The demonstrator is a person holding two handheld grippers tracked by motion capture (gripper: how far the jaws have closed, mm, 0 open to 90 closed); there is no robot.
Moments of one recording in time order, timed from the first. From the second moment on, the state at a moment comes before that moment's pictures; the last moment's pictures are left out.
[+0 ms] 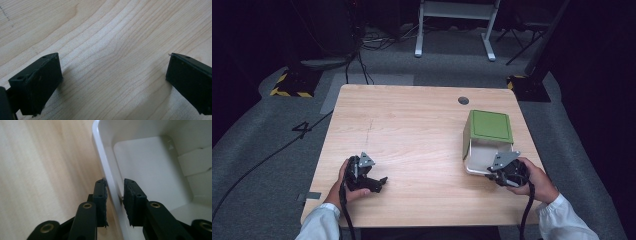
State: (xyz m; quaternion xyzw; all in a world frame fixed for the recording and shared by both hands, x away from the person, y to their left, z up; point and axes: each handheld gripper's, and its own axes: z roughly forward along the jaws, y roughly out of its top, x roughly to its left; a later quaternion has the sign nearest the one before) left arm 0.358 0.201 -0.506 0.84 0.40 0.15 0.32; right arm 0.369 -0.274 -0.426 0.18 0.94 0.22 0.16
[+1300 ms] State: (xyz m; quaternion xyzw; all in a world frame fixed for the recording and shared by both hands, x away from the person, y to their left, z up) left arm 0.358 0.201 -0.506 0.84 0.40 0.15 0.32; right arm 0.398 -0.293 -0.431 0.22 0.91 0.29 0.19
